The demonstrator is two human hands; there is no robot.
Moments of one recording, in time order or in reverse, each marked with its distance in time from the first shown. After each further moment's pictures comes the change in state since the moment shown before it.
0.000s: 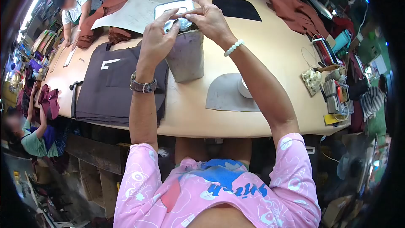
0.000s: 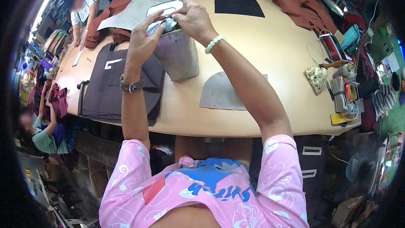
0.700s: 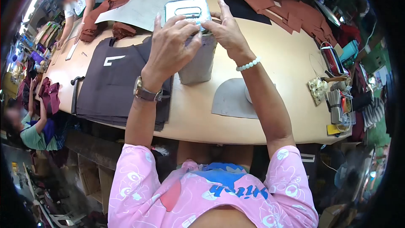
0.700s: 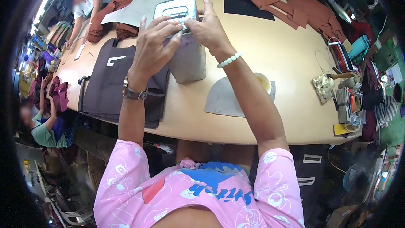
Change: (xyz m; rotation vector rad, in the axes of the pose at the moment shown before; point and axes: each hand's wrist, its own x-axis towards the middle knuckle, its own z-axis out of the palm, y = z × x) left_hand -0.008 -0.001 0.003 0.396 -0.007 0.354; right_hand -0.014 -0.009 -0.001 0.466 -0.067 0.273
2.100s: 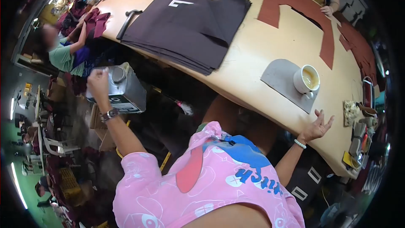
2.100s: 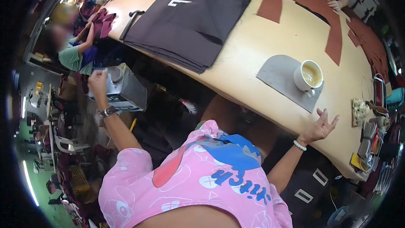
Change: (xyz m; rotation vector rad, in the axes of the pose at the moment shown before) left_hand -0.350 -0.043 -0.241 0.658 0.258 -1.236; right_hand -0.269 0.123 -0.119 -0.491 1.033 -0.141
